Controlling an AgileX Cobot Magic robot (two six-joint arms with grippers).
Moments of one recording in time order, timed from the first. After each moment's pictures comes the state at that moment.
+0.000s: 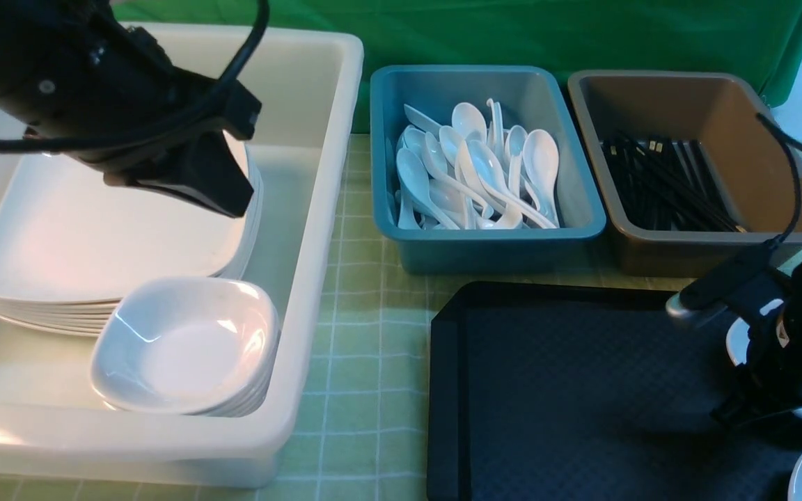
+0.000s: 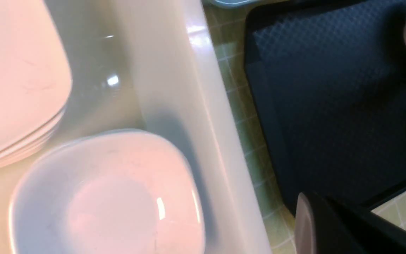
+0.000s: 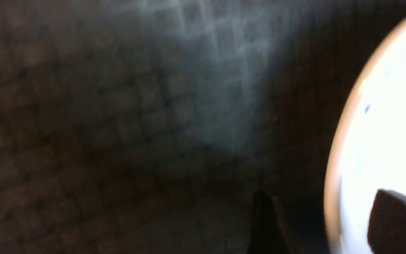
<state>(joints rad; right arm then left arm) 0.27 1.64 -0.86 -0.41 0.68 0.10 -0.25 1.40 -1.47 -0.35 1.22 0.06</state>
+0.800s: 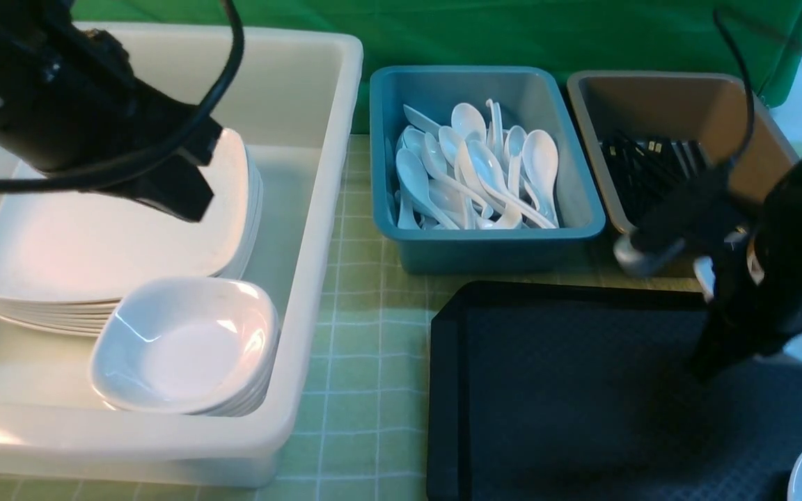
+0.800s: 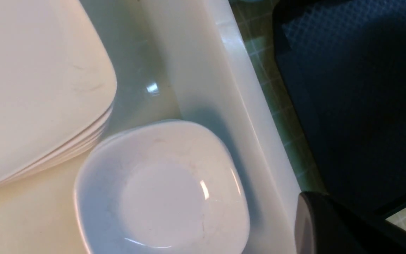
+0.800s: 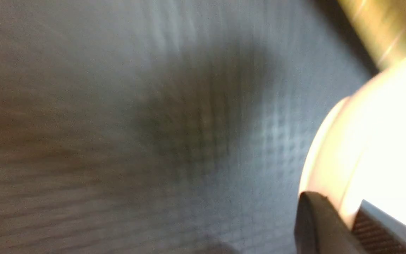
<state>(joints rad) 0.57 1.46 -1.12 -0.40 1.02 0.06 -0.24 1.32 -1.43 -0.24 1.22 0.11</state>
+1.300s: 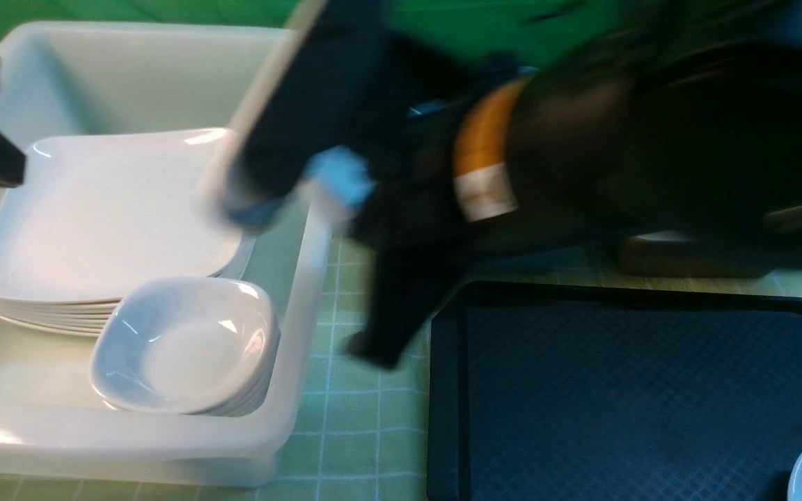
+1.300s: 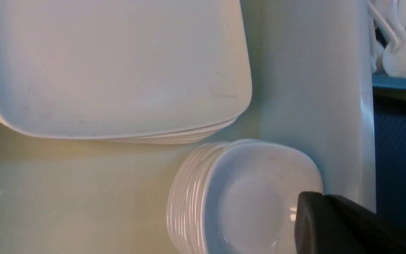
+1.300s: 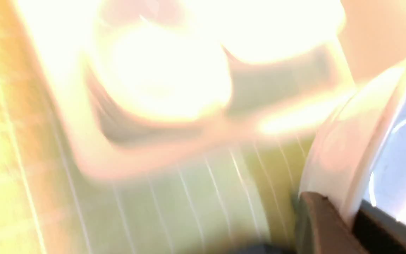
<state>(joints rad) 1.13 1.61 -1.59 -0.32 0.84 -0.14 0.32 1.28 -1.33 -0.49 1.21 0.21</state>
